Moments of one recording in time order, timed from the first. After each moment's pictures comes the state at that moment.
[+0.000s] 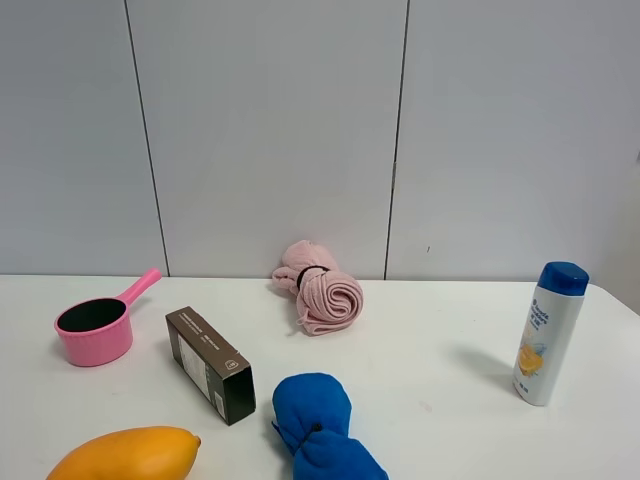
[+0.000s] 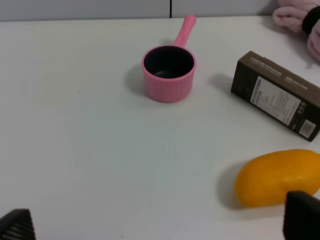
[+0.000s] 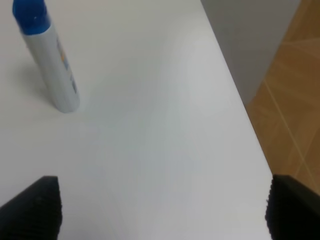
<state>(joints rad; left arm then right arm) 0.03 0.00 -0.51 -0.03 1.05 0.02 -0.06 0.12 -0.54 -0.11 1.05 0.08</state>
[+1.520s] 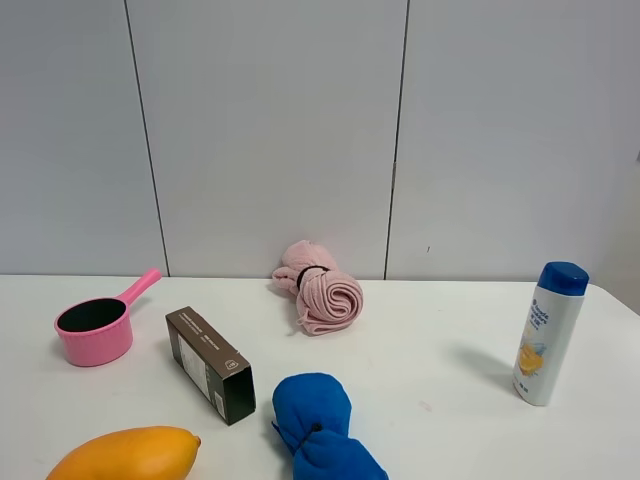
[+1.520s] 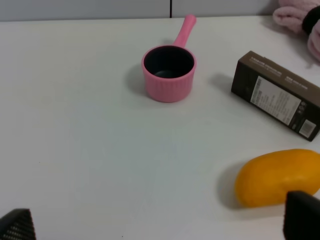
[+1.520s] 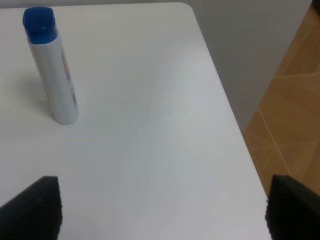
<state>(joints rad) 0.03 0.00 -0.51 -0.03 1.05 0.02 -0.06 0.00 -0.50 -0.11 1.05 0.03</state>
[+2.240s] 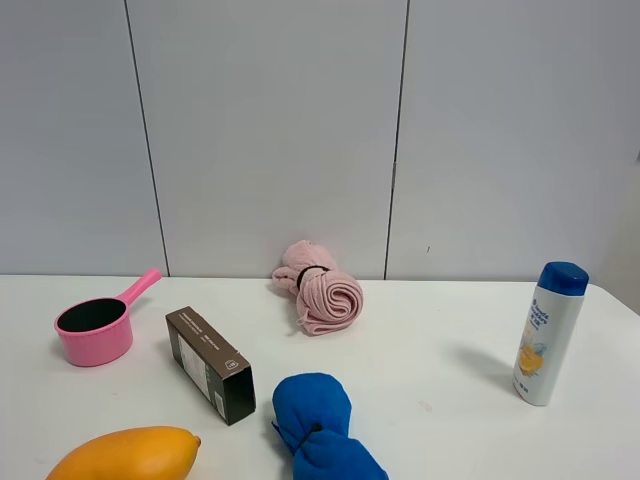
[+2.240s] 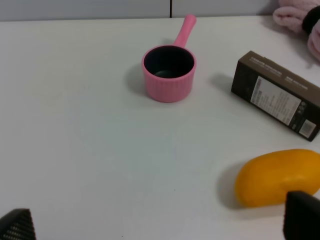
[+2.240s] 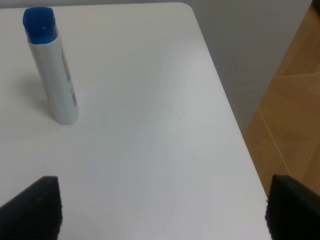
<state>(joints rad) 0.03 0.00 -0.51 -0.03 1.05 0.02 -0.06 0.00 -0.50 -0.11 1.05 0.03</state>
